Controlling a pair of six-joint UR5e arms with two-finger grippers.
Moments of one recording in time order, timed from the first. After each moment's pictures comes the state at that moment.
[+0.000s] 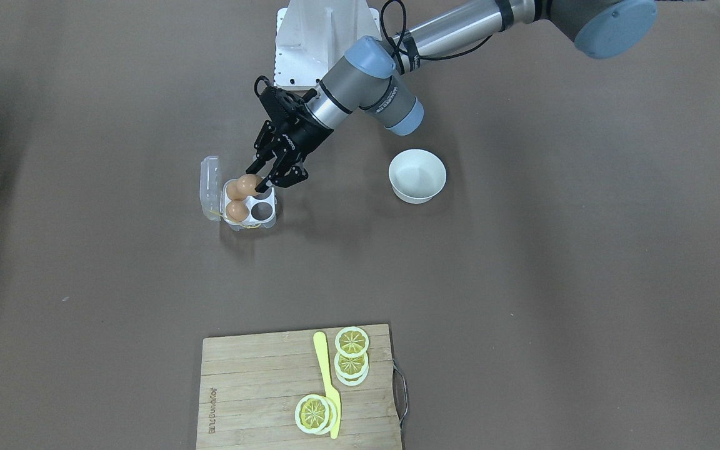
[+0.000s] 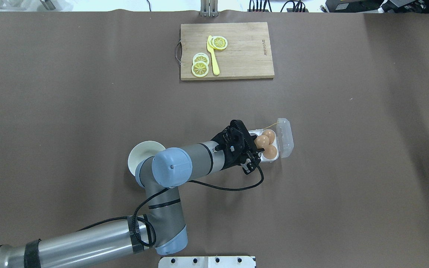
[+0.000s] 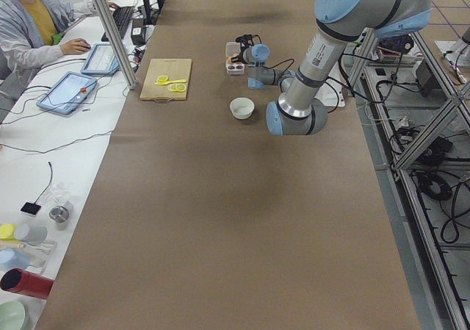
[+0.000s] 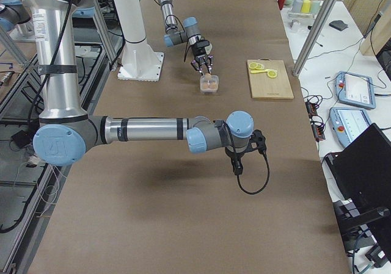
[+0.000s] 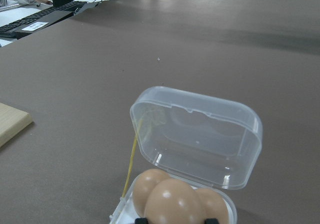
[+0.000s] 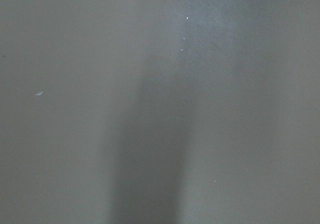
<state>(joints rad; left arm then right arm) -0.32 -2.40 -1.23 -2.74 -1.50 -0.29 1.45 -1.52 1.56 -1.34 2.42 0.07</state>
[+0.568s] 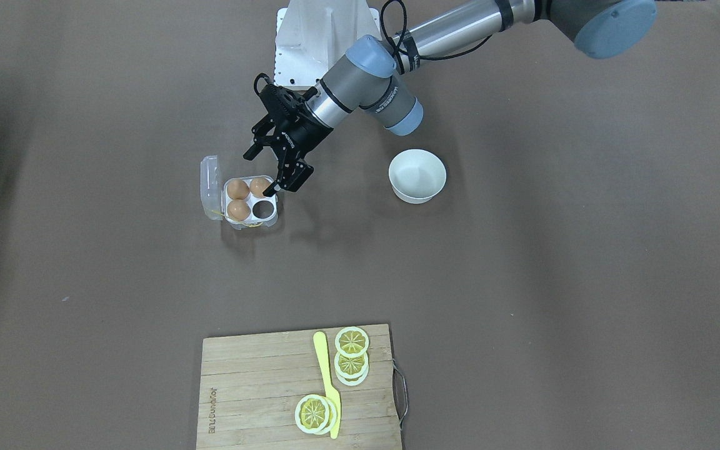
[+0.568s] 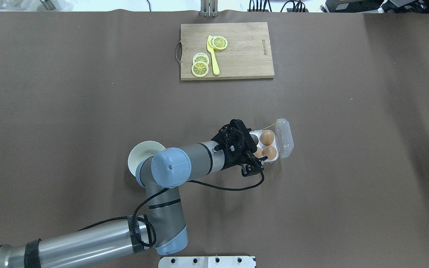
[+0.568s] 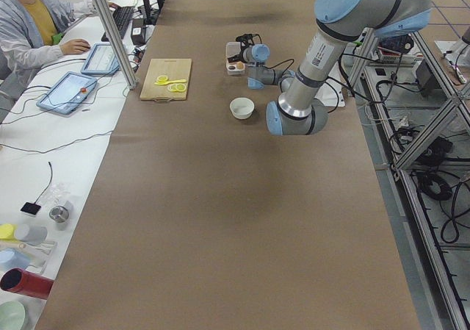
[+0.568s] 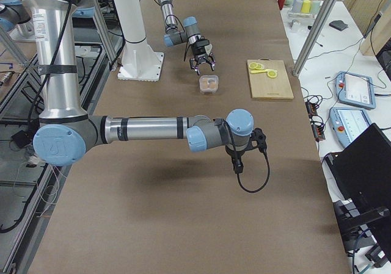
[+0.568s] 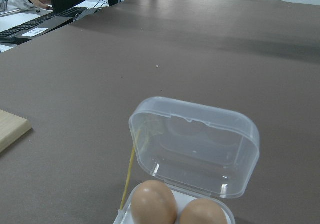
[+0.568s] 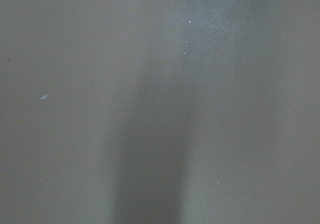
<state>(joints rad) -0.32 -2.40 -1.23 -2.76 -1.50 -0.30 1.45 -1.52 1.57 -1.34 2.43 0.09</state>
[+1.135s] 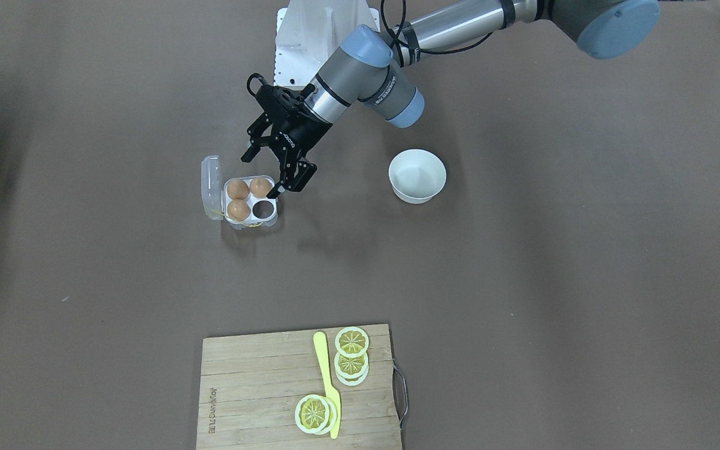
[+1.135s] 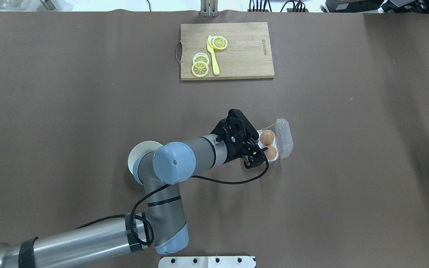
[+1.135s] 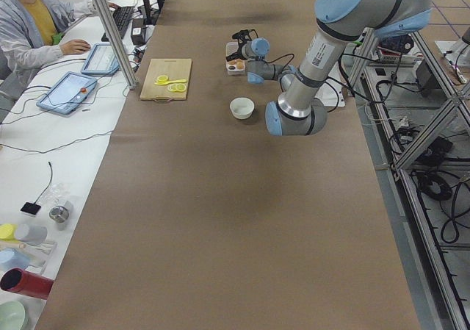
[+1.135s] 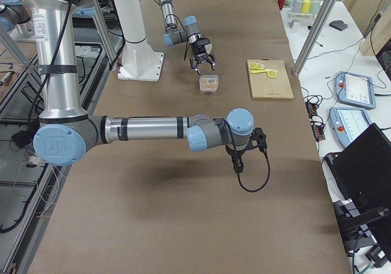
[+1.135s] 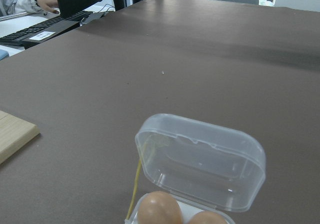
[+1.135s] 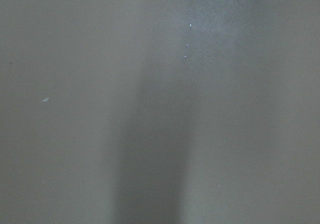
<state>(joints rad) -0.34 -2.37 -1.37 -2.52 -1.46 -0.48 1.45 -1.51 1.57 -1.34 2.42 0.10</state>
